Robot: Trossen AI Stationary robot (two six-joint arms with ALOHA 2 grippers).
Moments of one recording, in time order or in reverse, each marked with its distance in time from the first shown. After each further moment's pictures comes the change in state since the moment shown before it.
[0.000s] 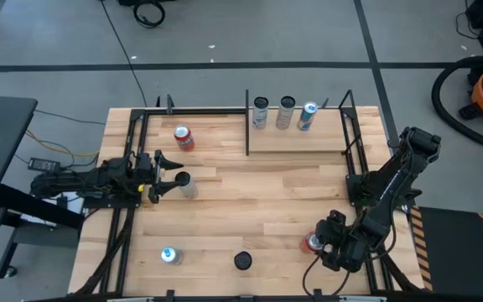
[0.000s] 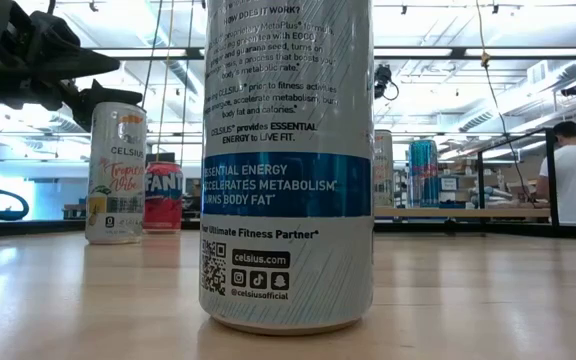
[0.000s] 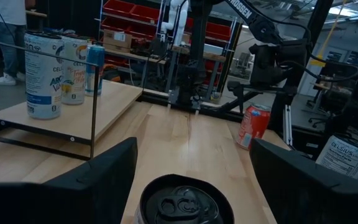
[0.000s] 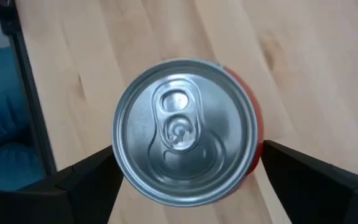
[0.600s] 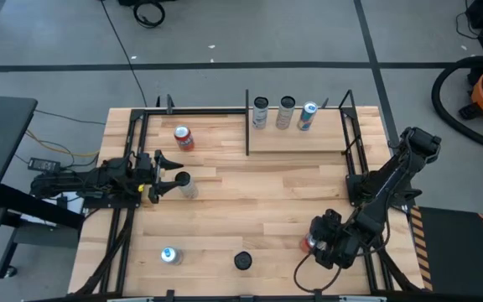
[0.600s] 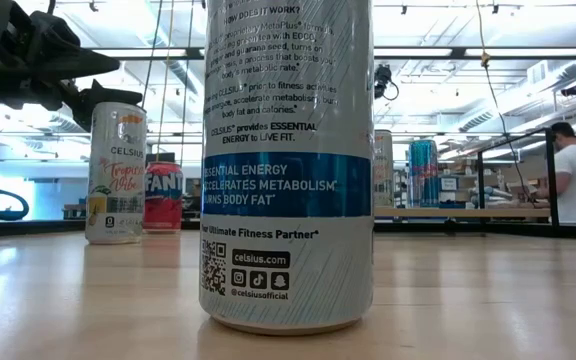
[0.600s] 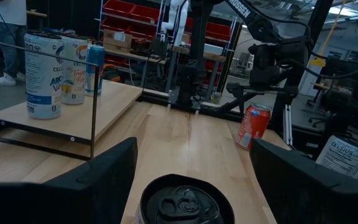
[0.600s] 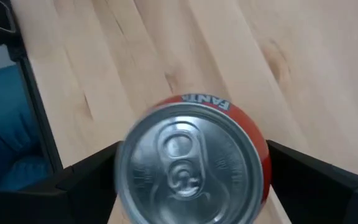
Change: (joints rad) left arm 0.000 0.000 0.000 0.000 0.000 0.001; right arm -0.075 0.010 0.001 0.051 -0.049 0.004
